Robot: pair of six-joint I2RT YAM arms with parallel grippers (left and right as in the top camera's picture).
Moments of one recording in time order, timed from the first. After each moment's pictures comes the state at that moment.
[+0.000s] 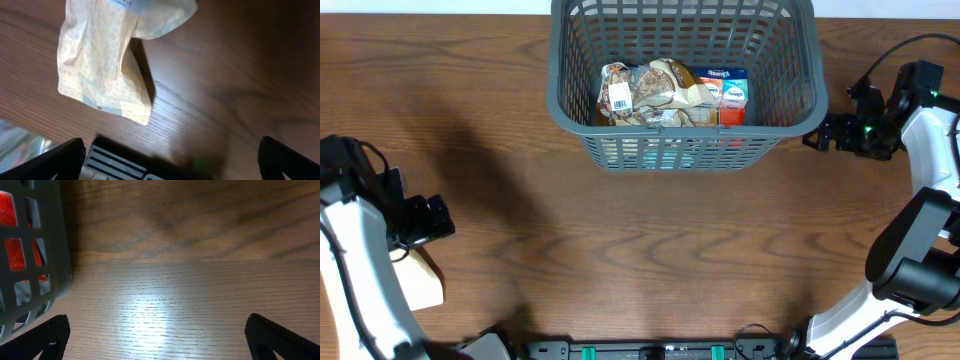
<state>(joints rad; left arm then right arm) 0.54 1.34 1.18 -1.29 -0.06 0.11 -0.37 1.91 1.50 -0.94 -0.29 -0.23</state>
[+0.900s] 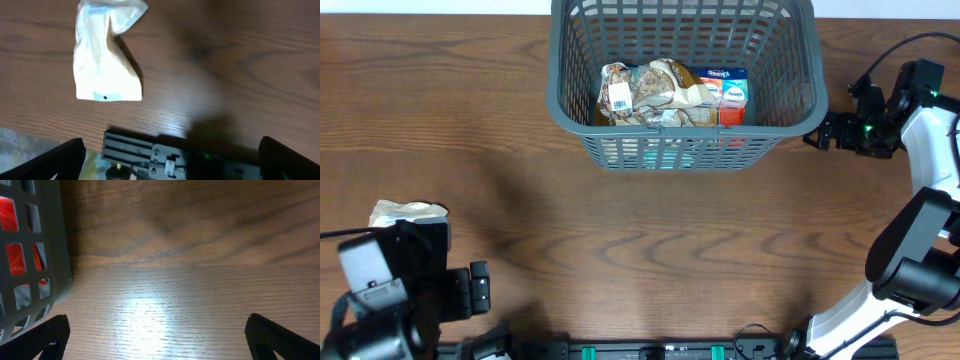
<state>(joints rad) 0.33 0.75 1.10 -1.51 -0.09 0.25 -0.37 1.91 1.50 -0.93 -0.29 -0.23</state>
